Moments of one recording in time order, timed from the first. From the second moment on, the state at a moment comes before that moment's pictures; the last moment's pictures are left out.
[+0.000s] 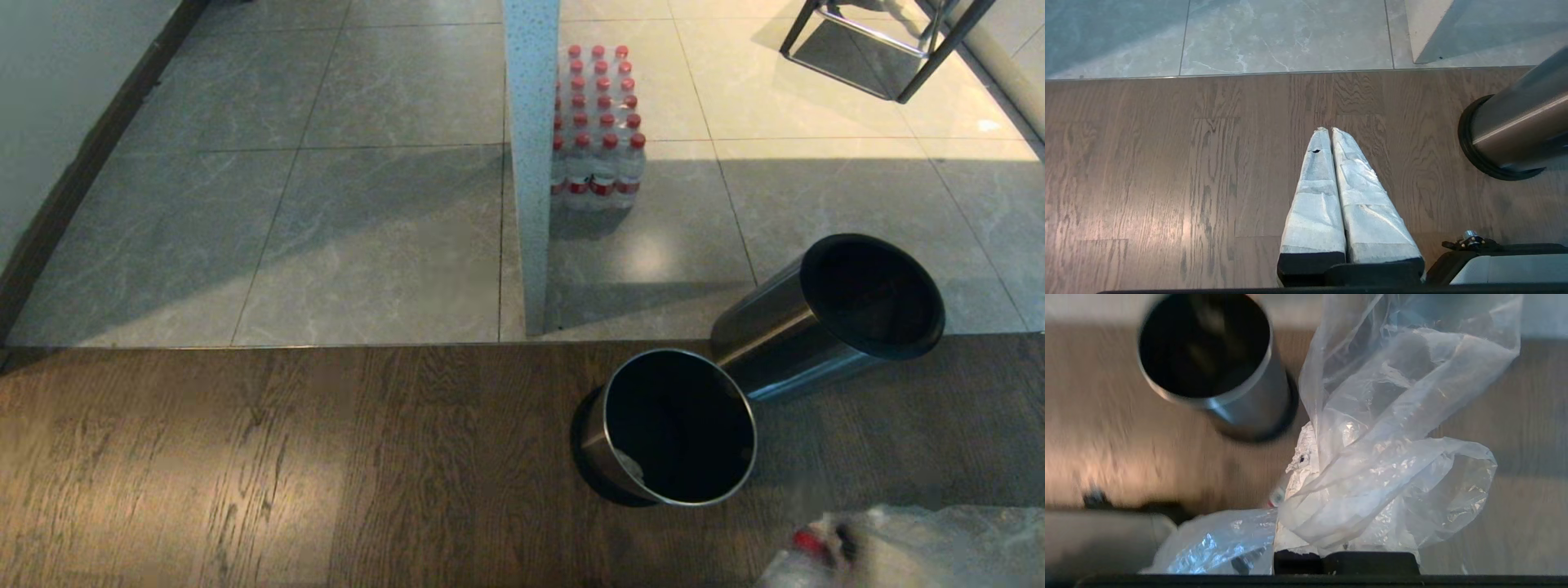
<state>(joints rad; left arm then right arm) 0.00 0.00 0.00 0.00 0.00 0.00 0.02 0.08 -0.01 0.00 0.01 -0.04</state>
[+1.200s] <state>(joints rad) 0.00 0.00 0.00 0.00 0.00 0.00 0.01 0.00 0.00 0.00 0.01 -0.01</state>
